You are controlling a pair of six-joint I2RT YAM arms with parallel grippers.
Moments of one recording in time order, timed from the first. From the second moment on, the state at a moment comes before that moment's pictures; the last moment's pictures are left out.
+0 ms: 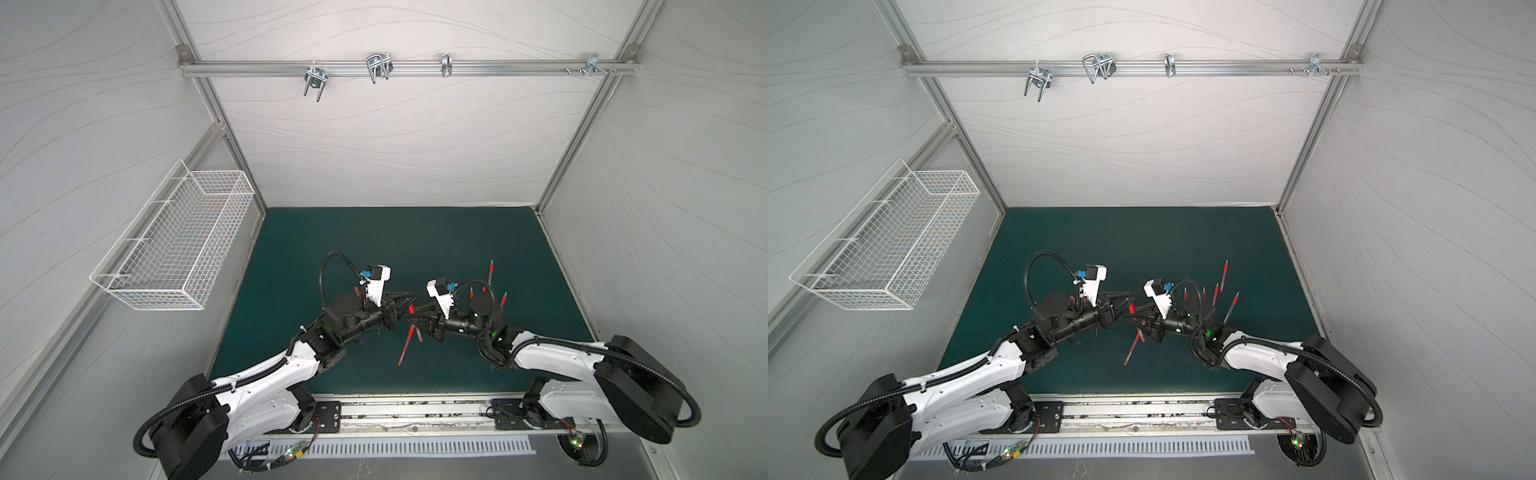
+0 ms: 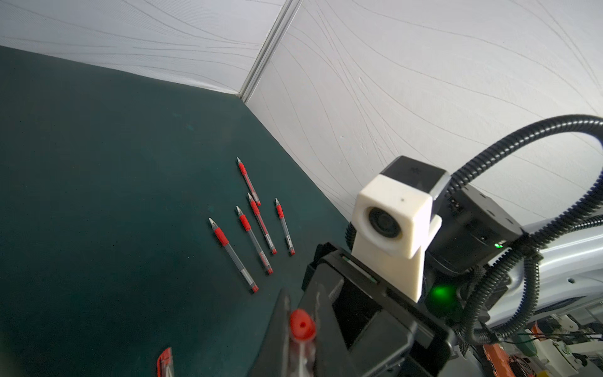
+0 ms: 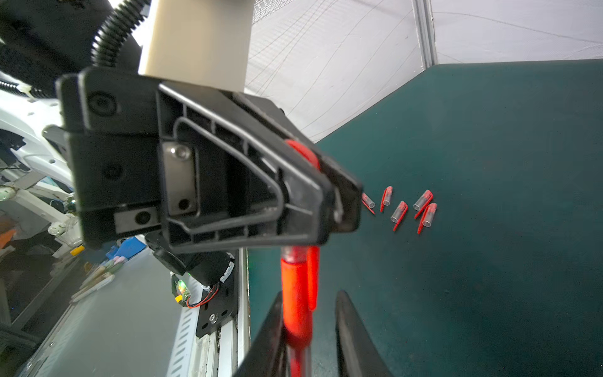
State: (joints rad) left arm -0.75 1.01 0.44 0.47 0.28 -0.59; right arm 0.86 1.27 0.39 0.74 -0.56 0.35
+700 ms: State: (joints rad) left arm -0.72 0.96 0.44 0.37 0.20 -0.61; right arm 1.02 1.24 0.46 0.56 -0.20 0.26
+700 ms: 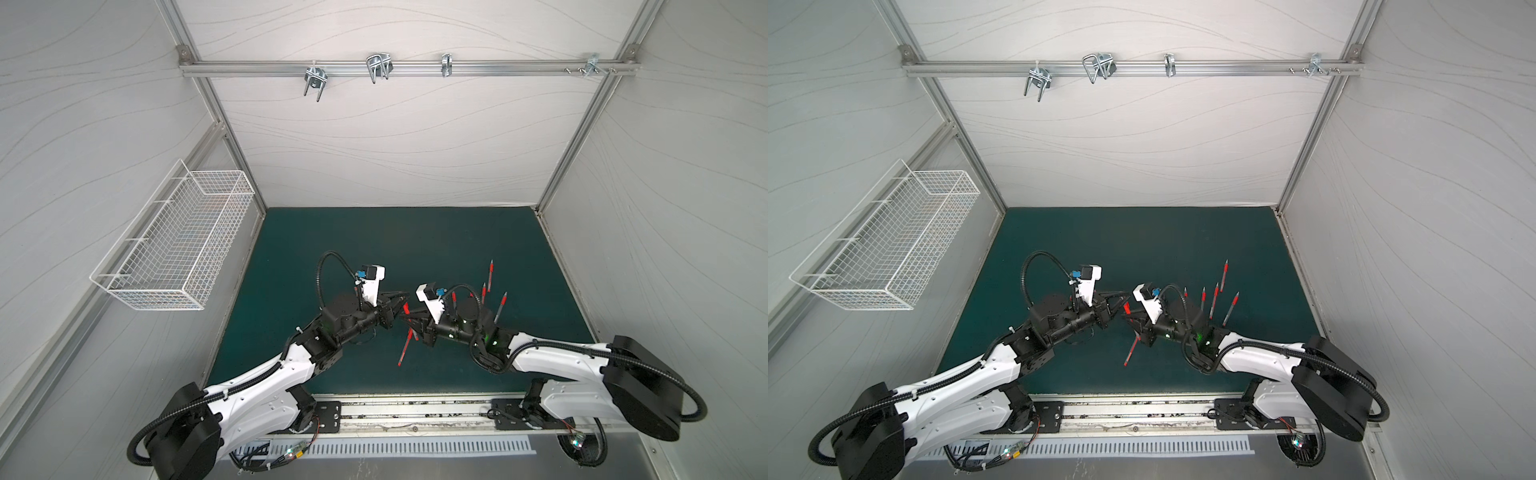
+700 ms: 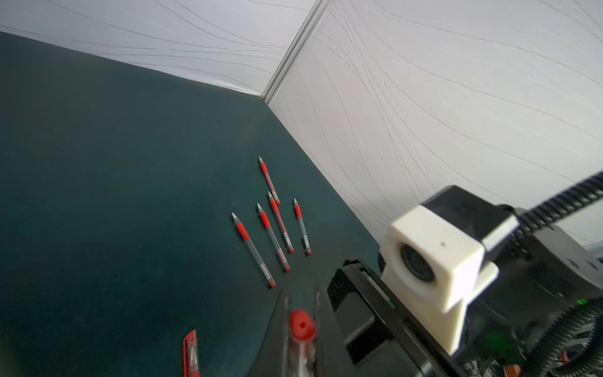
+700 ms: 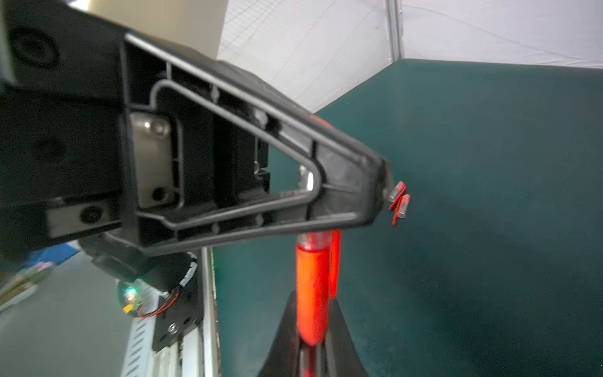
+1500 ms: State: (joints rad) left arm -0.67 0.94 0.42 0.31 0.22 -0.65; right arm 0.90 1.37 0.51 0.59 -0.55 0.38
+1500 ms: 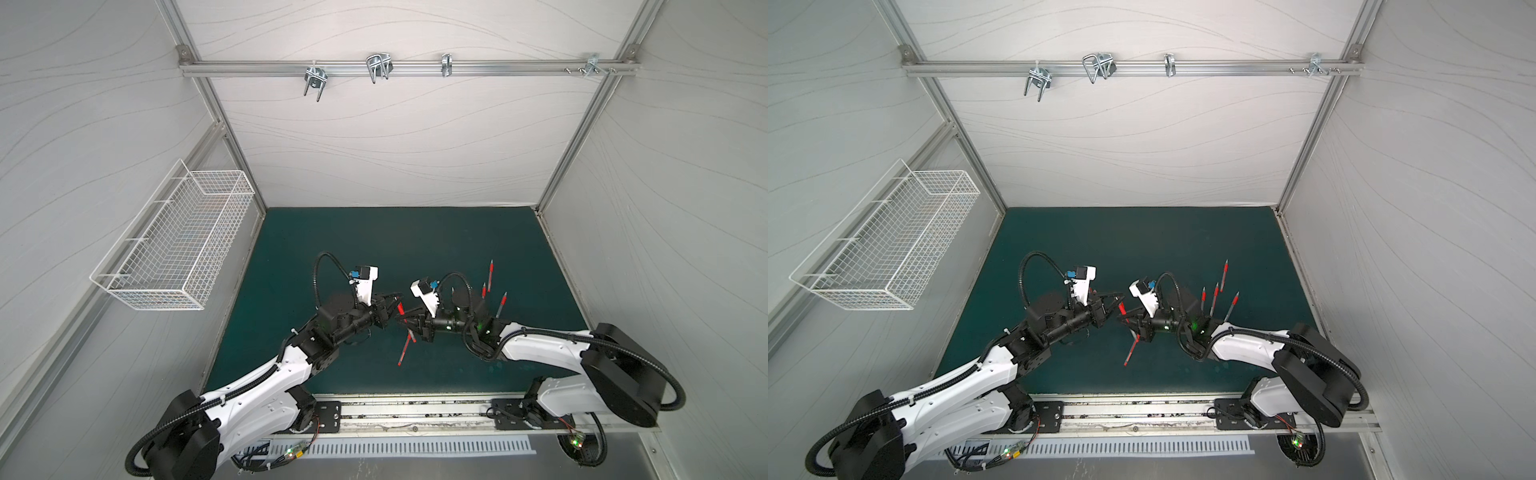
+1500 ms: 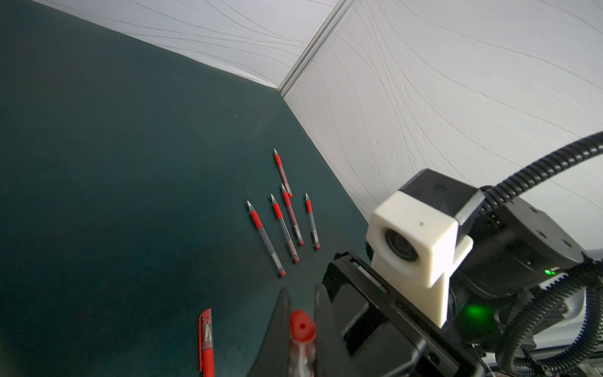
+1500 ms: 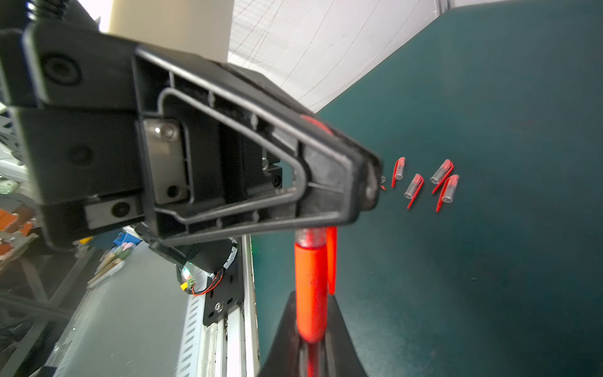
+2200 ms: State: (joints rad) left arm -0.65 0.90 0.40 0.28 0.23 -0.66; right arm 1.09 1.32 0.53 0.46 -0.08 0.28
